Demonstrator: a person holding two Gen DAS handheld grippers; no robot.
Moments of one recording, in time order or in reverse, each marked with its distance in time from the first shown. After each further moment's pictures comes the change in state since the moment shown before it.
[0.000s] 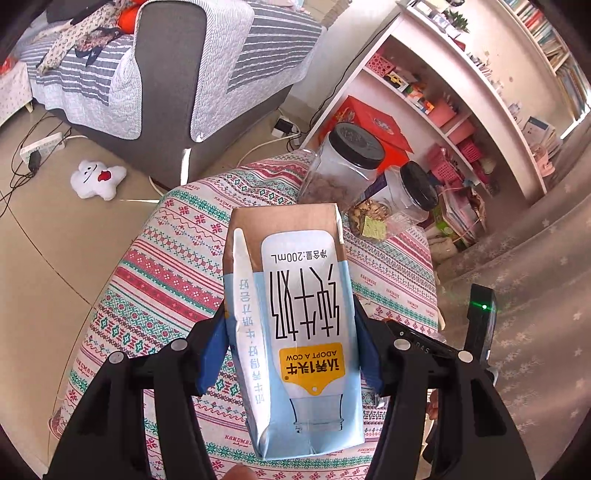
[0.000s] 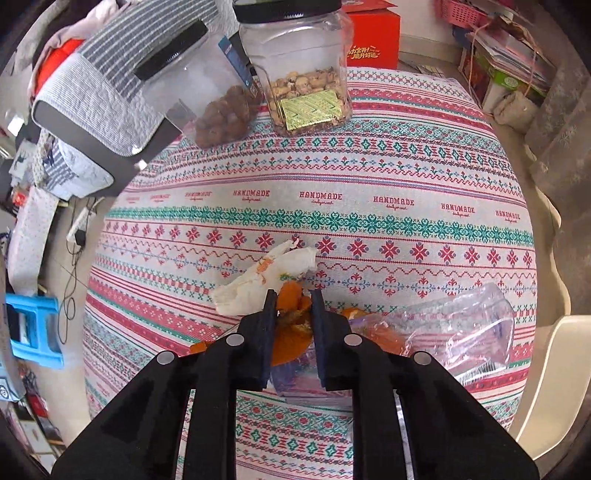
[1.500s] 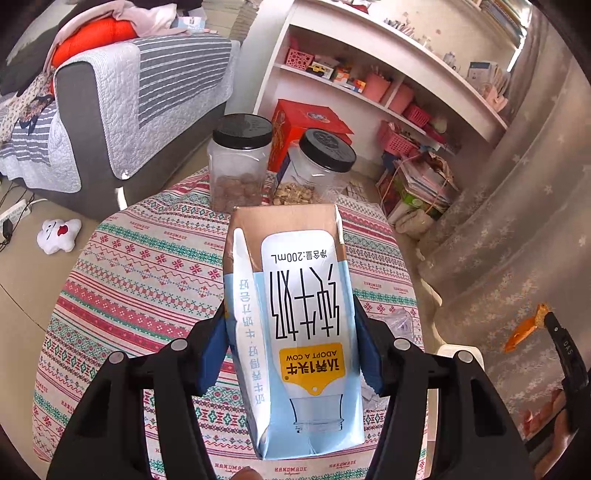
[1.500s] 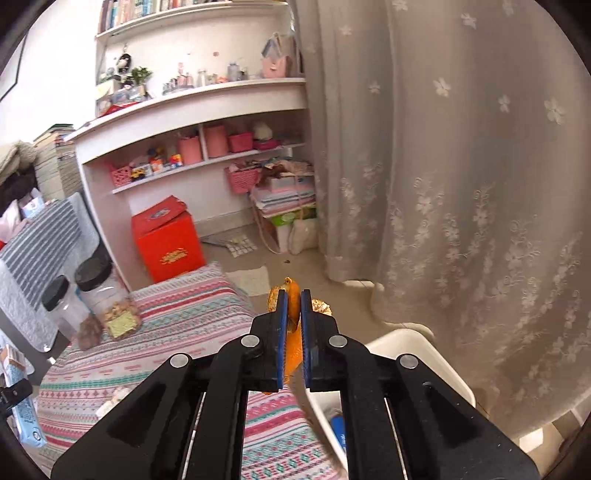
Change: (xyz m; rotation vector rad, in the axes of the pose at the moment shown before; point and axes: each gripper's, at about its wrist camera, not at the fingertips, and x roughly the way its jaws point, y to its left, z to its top) left arm 0.036 -0.122 -0.056 0.262 -0.087 -0.028; right arm -0.210 -0.165 -0.104 0.411 -0.724 -0.501
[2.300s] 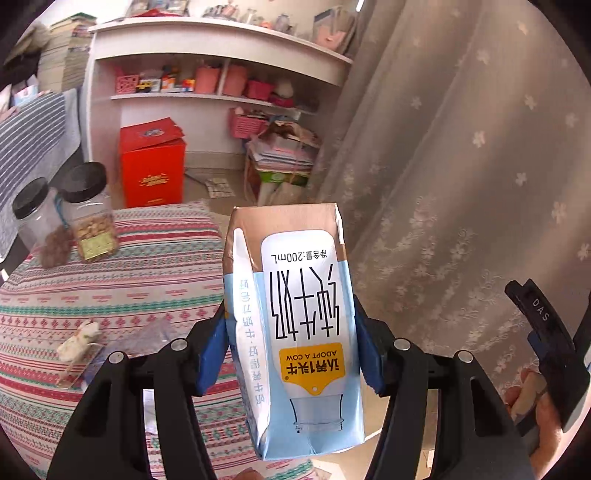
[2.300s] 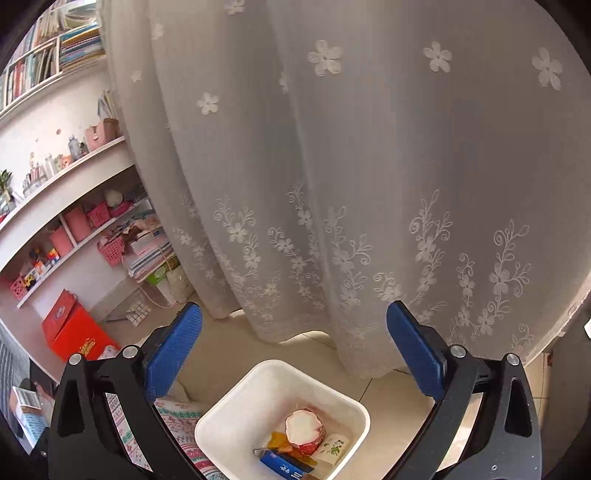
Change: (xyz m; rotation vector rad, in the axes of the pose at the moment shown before) left arm 0.015 -0.266 -0.043 0.348 0.006 -0.307; right arm -0.027 -0.185 0.023 0.404 -0.074 -0.365
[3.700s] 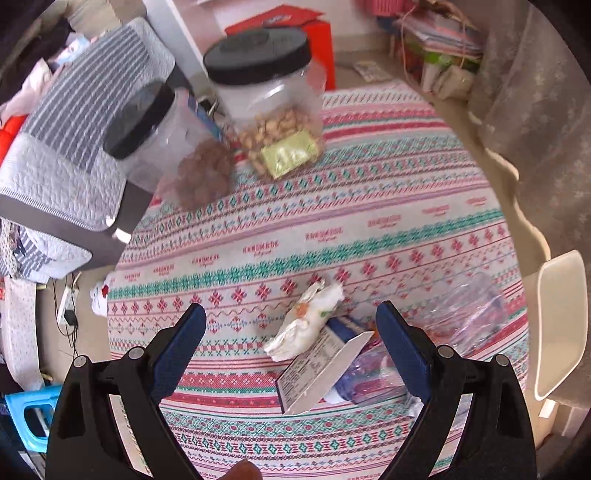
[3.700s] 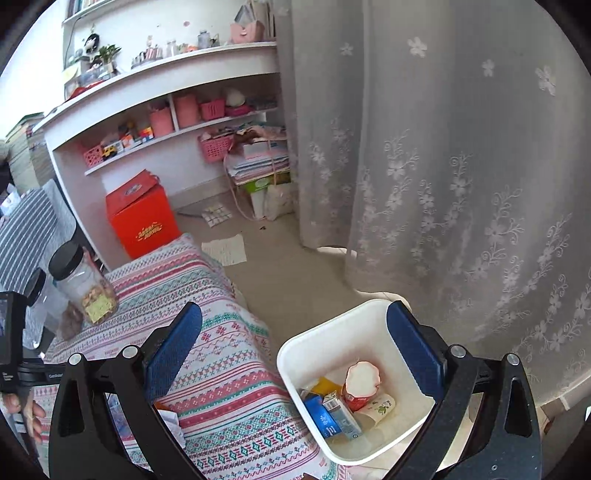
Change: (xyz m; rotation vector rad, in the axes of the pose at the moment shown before) left arm 0.071 0.249 0.003 0.009 0.529 0.546; right arm -0.022 0.148 -0.086 -0.423 0.204 0.293
